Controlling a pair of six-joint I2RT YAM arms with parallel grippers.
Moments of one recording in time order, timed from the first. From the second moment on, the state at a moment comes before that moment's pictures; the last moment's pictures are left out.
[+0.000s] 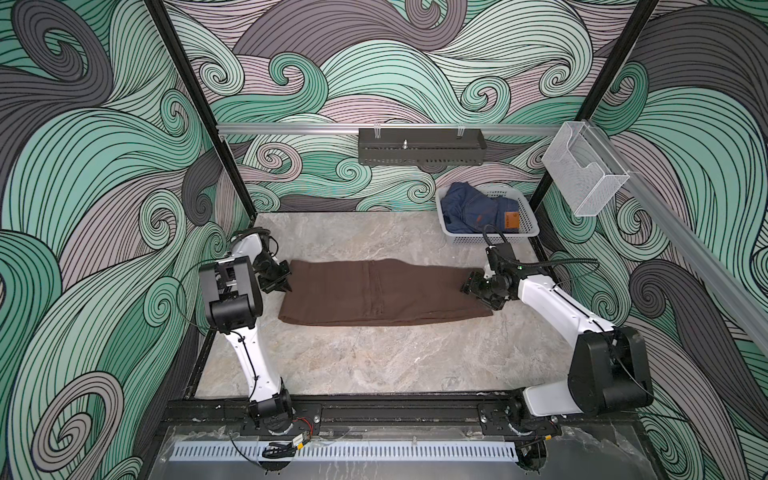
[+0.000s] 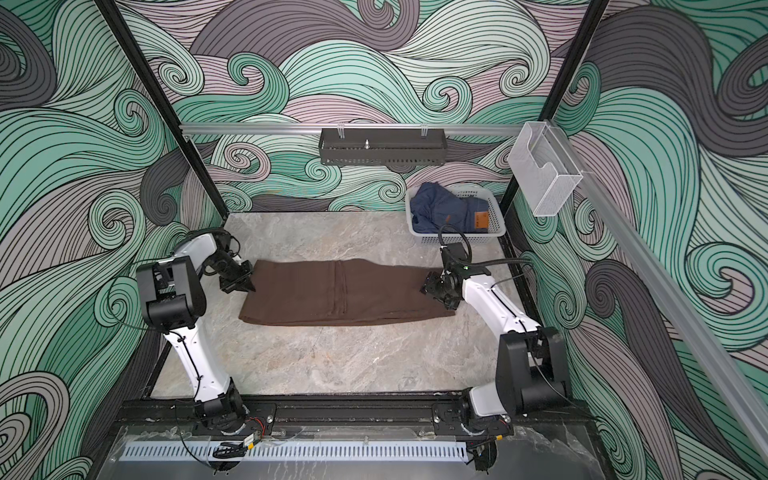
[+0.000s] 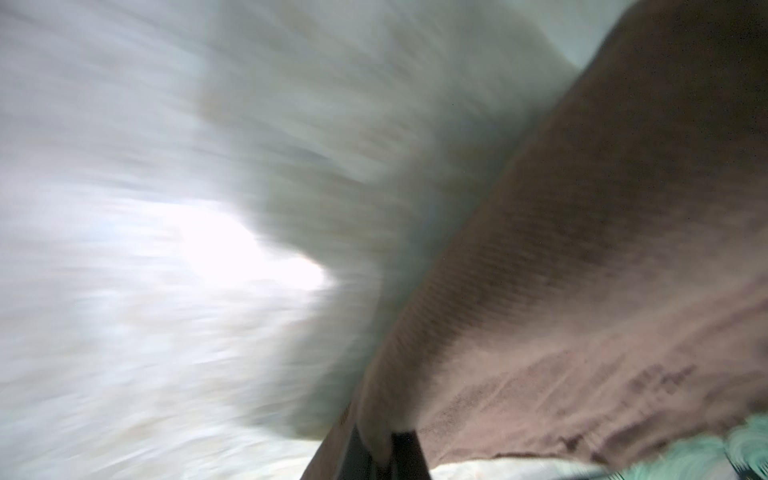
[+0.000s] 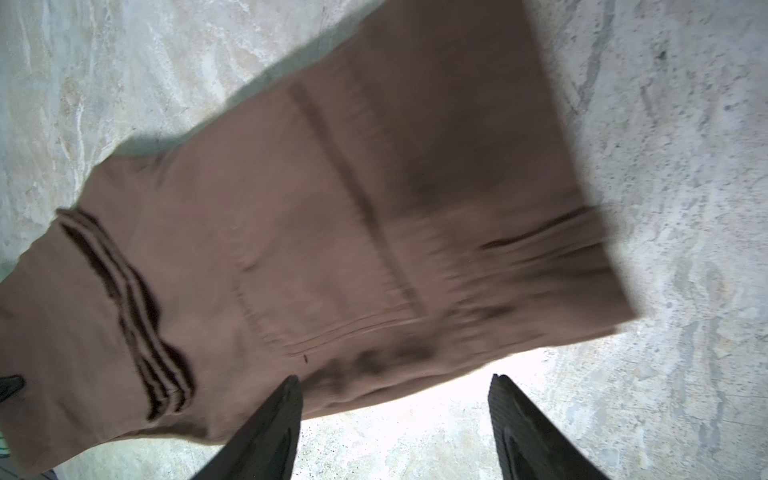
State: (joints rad) left arm 0.29 2.06 1.60 -1.21 0.21 -0.21; right arm 0.16 1.45 0.98 -0.71 -0.16 0.59
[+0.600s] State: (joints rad) left arm 0.36 2.05 1.70 -1.27 -0.11 -0.21; right arm 0.16 1.60 1.01 -0.56 -0.30 0.55
